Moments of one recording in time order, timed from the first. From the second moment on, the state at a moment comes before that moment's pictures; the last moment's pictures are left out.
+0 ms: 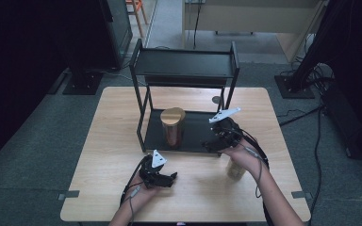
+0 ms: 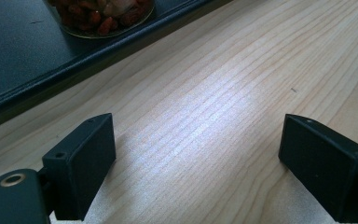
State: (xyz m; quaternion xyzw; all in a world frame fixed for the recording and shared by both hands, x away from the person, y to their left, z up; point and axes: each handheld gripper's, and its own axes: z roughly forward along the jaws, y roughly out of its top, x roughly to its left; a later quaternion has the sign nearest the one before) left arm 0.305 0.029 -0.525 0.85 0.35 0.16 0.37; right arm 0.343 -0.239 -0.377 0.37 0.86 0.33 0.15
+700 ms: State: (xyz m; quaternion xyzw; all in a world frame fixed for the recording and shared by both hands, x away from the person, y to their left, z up) left arm 0.305 0.029 -0.525 0.85 0.35 0.16 0.37; right arm 0.333 -0.260 -0.374 0.37 0.86 0.32 0.16
